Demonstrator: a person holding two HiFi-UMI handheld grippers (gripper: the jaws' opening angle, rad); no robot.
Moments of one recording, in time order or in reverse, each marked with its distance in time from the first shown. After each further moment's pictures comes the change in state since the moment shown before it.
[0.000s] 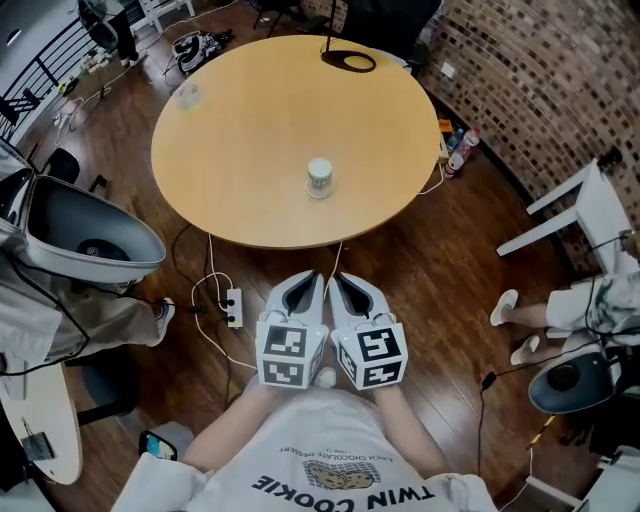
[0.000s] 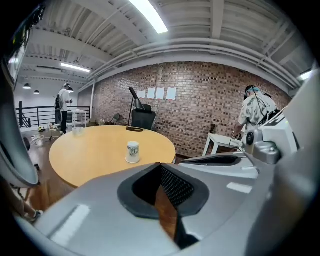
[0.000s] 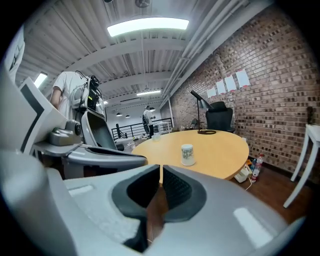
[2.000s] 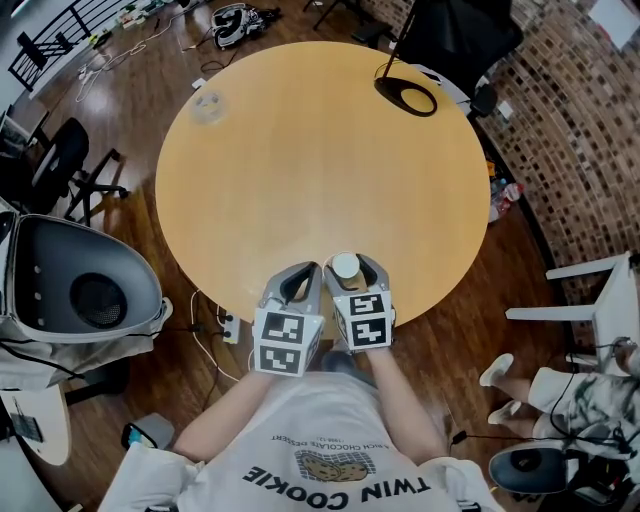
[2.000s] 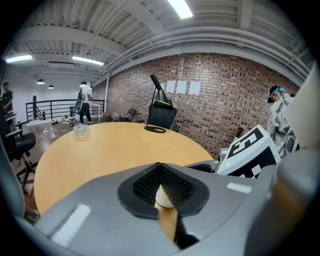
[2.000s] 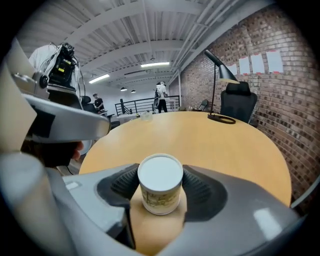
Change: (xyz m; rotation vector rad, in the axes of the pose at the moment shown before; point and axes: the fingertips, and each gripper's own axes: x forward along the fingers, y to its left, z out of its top) left arm 0.188 0.164 0.082 -0.088 0.063 0.154; right arm 0.278 -0.124 0.029 -0.112 0.290 0.071
